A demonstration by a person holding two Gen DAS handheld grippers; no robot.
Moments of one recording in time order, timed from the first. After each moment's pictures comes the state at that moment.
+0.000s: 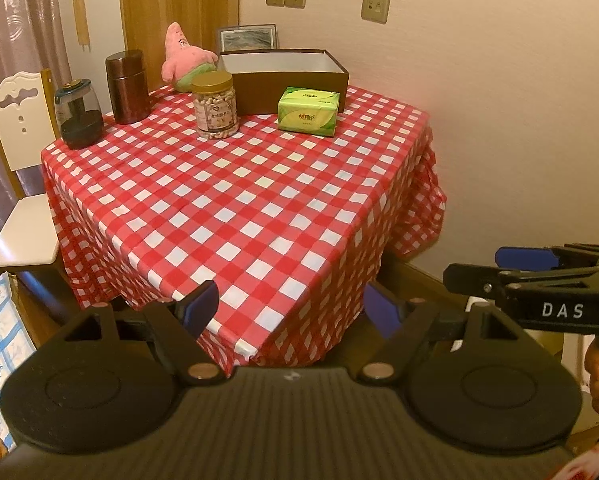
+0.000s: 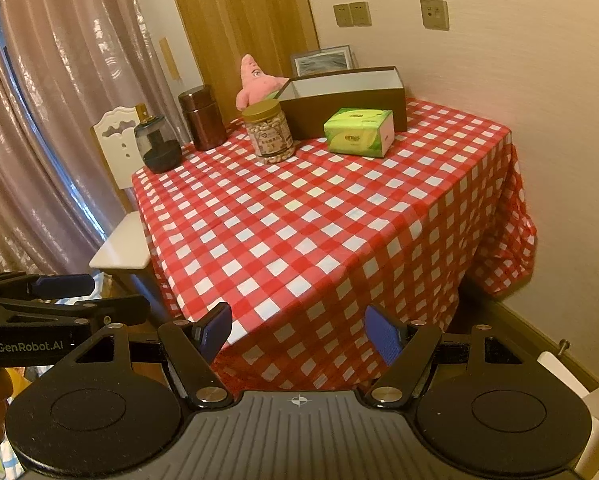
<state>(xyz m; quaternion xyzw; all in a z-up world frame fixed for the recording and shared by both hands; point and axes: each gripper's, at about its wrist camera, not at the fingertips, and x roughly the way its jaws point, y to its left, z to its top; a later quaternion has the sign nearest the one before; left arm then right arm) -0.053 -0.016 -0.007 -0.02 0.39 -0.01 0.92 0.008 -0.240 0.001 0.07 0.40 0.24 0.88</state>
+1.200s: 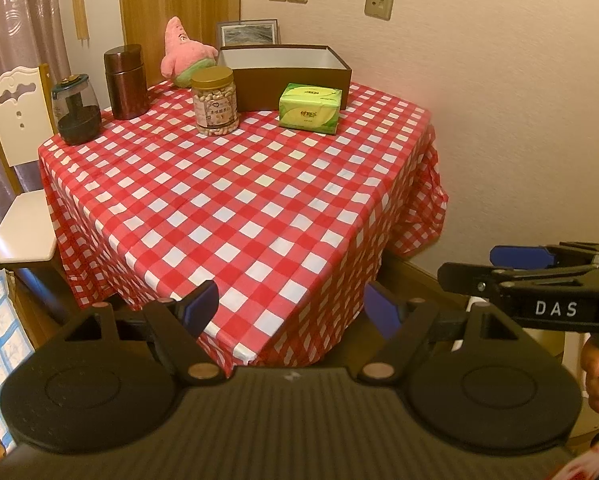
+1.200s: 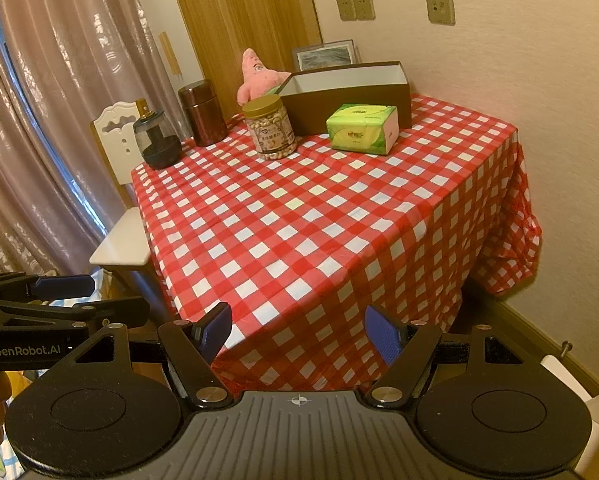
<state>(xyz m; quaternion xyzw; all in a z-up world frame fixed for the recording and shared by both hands) -0.048 -0.014 -0.007 -0.02 0.39 -0.01 0.92 0.015 -0.233 -0.003 0.07 0.40 0.24 0.88</state>
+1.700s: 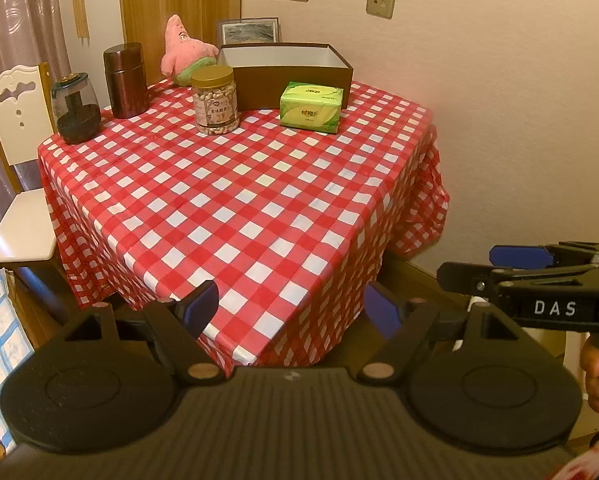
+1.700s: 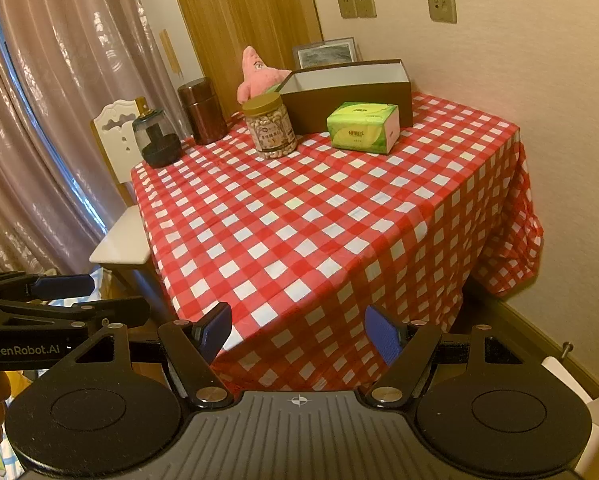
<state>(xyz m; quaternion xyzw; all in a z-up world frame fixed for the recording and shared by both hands) -0.046 -0.013 -0.007 -0.02 0.39 -0.01 0.92 0.018 -0.231 -0.004 0.07 0.40 0.24 0.88</state>
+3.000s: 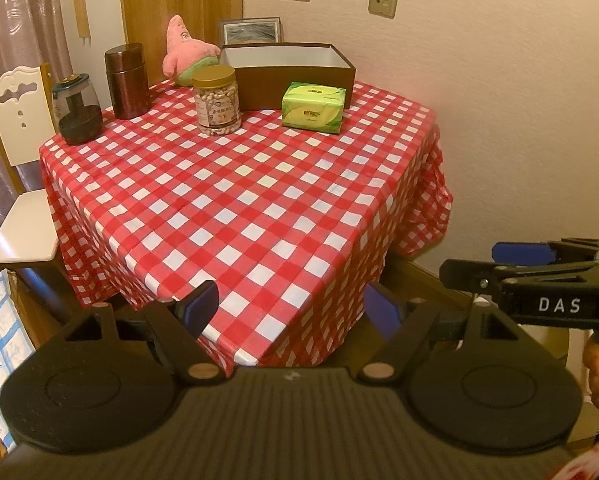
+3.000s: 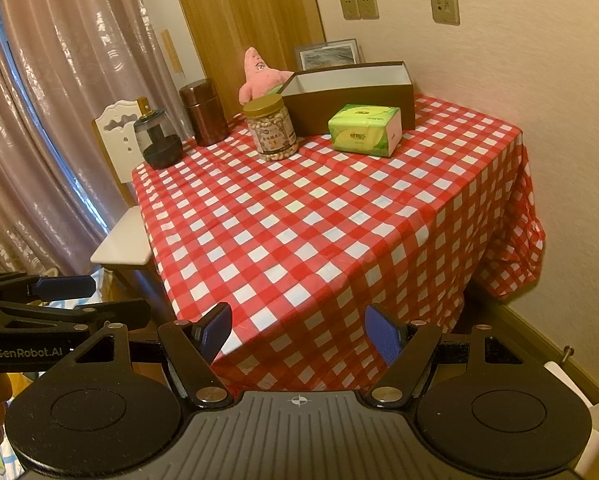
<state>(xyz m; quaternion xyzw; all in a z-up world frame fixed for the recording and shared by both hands) -0.038 -0.012 -0.010 -0.02 0.39 -0.01 0.92 0.021 -0.229 -0.003 0.07 0.40 0.24 0.88</state>
